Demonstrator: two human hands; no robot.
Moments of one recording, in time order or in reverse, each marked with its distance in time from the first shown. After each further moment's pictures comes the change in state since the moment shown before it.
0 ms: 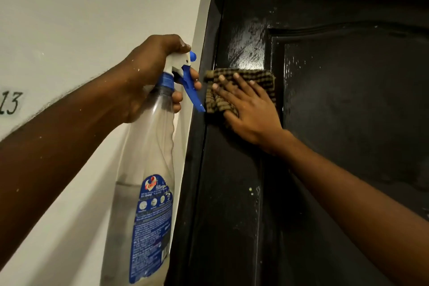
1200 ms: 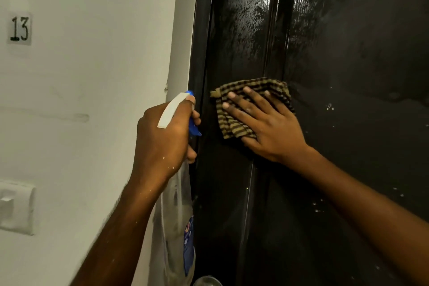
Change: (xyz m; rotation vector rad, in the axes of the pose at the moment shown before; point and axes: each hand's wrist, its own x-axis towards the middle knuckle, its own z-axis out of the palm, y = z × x) left_hand -0.123 -0.147 0.068 -0.008 0.335 0.014; right_hand -0.185 -0.038 0.031 -0.097 -0.012 -0.192
